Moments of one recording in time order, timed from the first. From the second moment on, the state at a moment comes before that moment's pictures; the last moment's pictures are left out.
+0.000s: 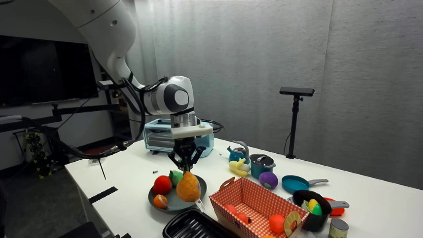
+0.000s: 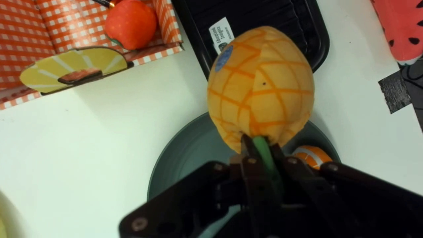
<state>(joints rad) 0.06 0.15 0.13 -2.30 -0.21 2.29 -0.82</state>
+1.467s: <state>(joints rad) 0.07 0.29 0.15 -2.28 -0.22 2.42 -0.91</state>
